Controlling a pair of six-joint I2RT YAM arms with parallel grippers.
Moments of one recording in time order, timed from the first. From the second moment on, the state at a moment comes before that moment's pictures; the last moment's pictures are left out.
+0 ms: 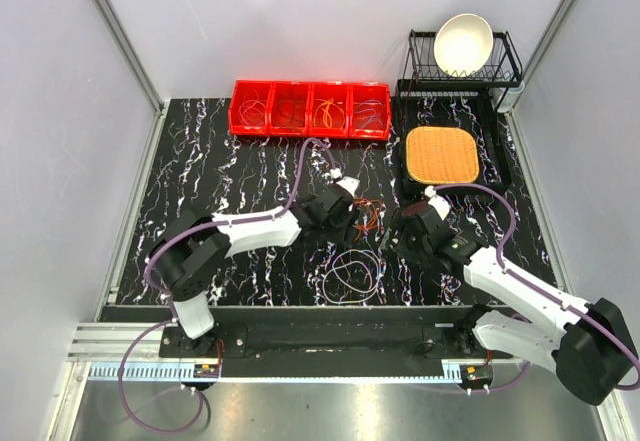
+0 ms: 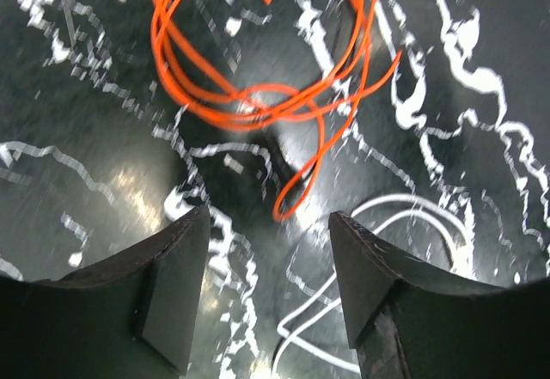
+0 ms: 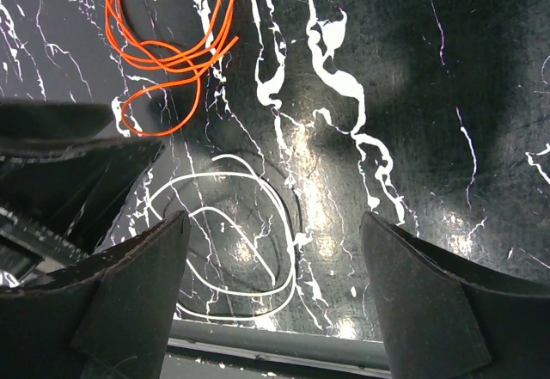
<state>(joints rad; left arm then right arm) -0.90 1.76 1.06 -0.18 -0.10 -0.46 0.65 1.02 0.60 -0.46 0.19 0.94</state>
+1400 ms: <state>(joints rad) -0.89 1.24 1.26 -0.52 -0.20 -0.39 0.65 1.00 0.69 -0.13 -0.29 0.82</state>
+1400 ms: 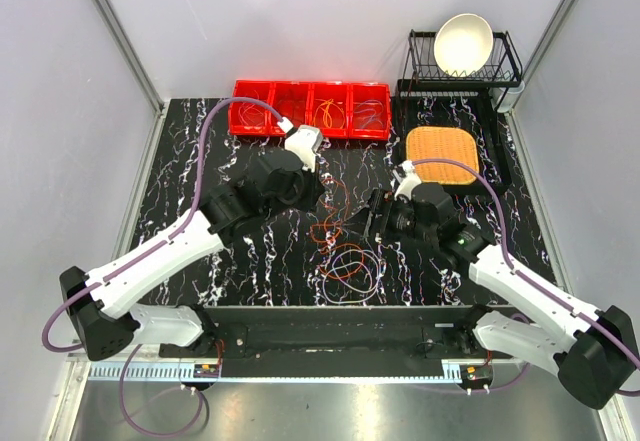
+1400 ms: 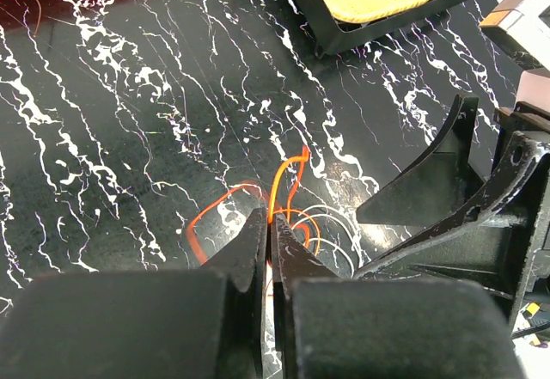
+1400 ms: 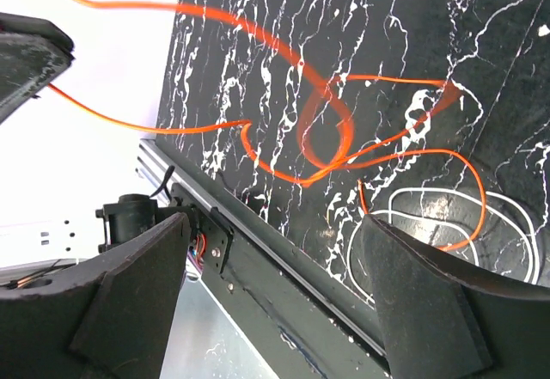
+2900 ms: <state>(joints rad) -0.89 1.23 1.20 -0.49 -0.20 -0.42 0.68 1.41 0.65 0.24 -0.22 1.30</state>
